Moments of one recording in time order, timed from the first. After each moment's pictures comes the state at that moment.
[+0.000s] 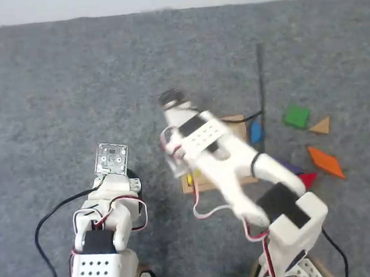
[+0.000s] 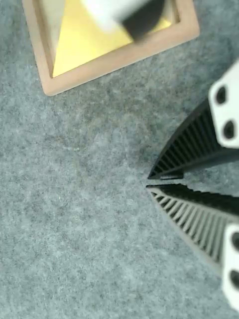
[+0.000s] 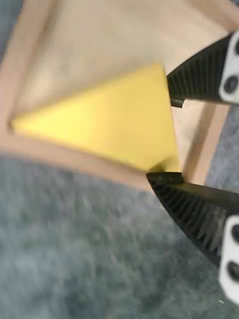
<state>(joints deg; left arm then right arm) -2.6 -85.3 97.9 46.7 -0.2 -41.8 11.9 18.5 61.4 -14.2</state>
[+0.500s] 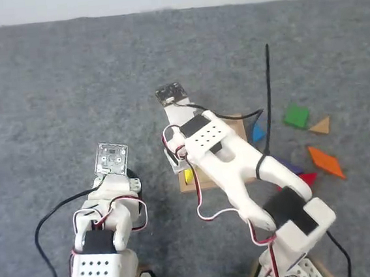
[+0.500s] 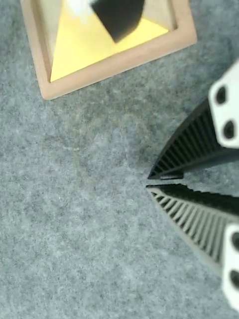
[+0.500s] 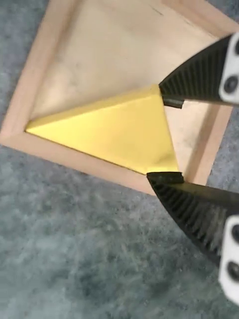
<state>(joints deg) -2.6 -85.3 97.9 46.7 -0.2 -39.2 6.9 18.6 60.4 -13.8</state>
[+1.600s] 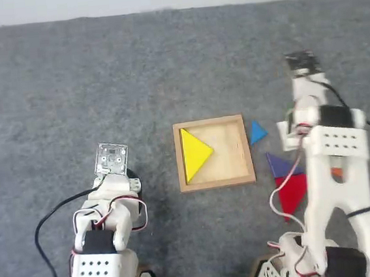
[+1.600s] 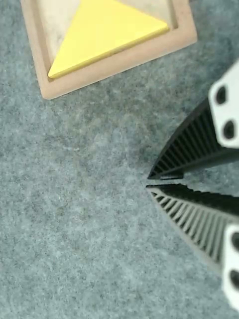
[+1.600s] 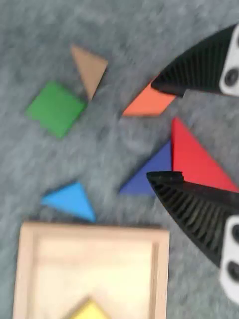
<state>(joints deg) -2.6 -85.3 97.9 46.7 -0.2 7.2 -24.3 31.3 72.4 15.8</state>
